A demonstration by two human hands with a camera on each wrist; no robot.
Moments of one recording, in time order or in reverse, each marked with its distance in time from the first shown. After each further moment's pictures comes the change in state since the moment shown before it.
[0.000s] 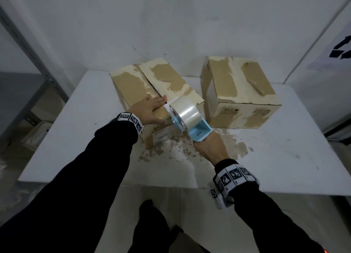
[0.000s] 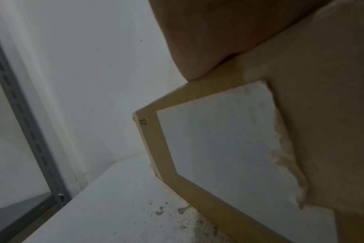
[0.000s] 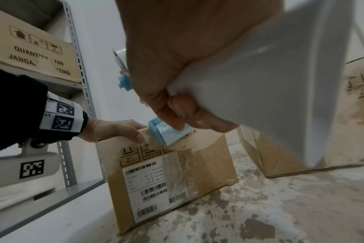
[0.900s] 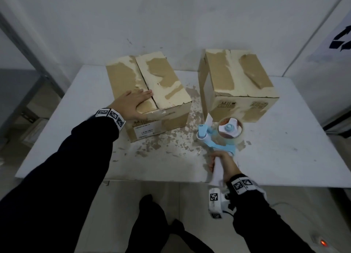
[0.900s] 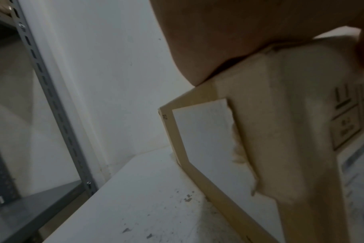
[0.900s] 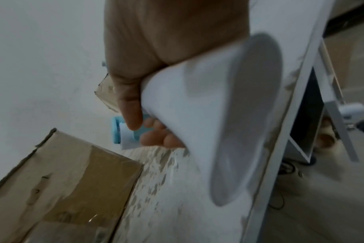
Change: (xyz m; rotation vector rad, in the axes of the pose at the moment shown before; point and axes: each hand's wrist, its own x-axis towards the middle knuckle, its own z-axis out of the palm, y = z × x) left_hand -0.021 -0.031 -0.003 0.044 0.012 -0.025; right_hand -0.024 0.093 -0.001 0.987 -0.134 0.694
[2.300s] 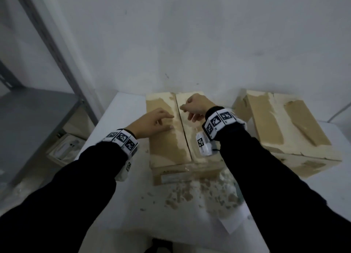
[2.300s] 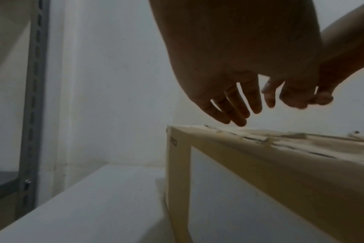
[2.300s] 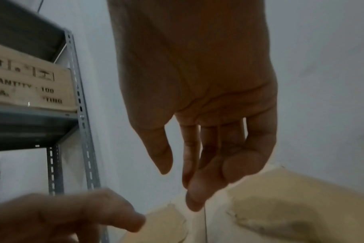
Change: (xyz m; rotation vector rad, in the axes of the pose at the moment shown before) left_hand 0.013 -0.078 -0.065 -0.523 0.155 -0.066; right_hand 0.026 -0.216 0.320 -1.340 -0.249 -0.612
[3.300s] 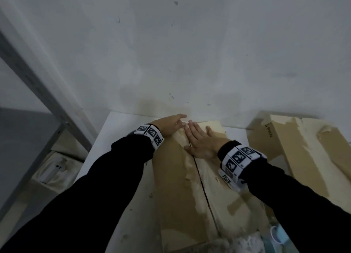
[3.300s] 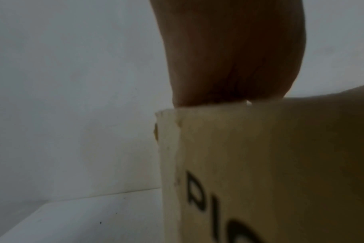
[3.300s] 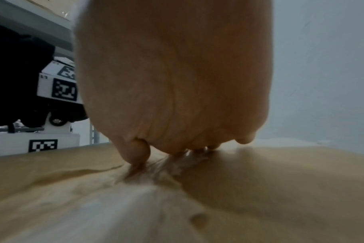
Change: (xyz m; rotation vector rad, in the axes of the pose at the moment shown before) left_hand 0.189 -0.072 -0.032 0.013 -0.273 -0.114; right_hand 0.121 0.025 0.033 -0.802 -0.363 -0.096
